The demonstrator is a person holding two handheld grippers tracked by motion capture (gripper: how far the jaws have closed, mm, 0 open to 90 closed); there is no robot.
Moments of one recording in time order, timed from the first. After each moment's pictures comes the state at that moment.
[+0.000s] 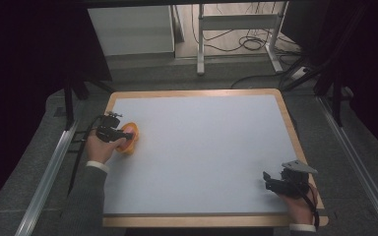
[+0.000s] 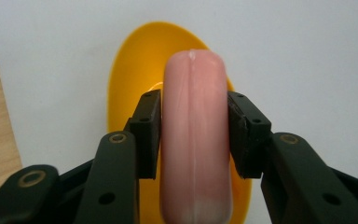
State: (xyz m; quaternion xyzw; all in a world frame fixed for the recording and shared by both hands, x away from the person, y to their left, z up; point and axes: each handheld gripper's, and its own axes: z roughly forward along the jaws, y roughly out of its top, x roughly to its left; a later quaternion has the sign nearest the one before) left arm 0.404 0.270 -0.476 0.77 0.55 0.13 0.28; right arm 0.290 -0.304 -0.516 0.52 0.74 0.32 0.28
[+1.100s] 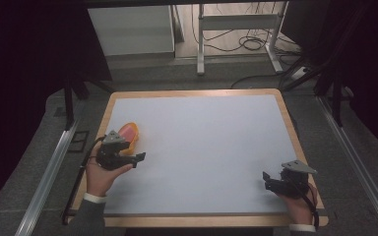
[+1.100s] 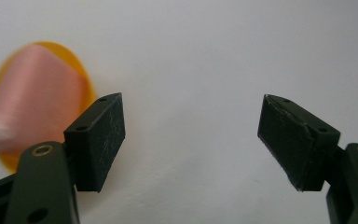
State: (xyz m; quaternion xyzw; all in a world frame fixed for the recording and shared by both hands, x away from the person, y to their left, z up) left arm 0.305 0.226 -0.472 0.79 0.45 0.15 0.39; right arm 0.289 -0.303 -0.514 0.52 0.74 0.32 0.29
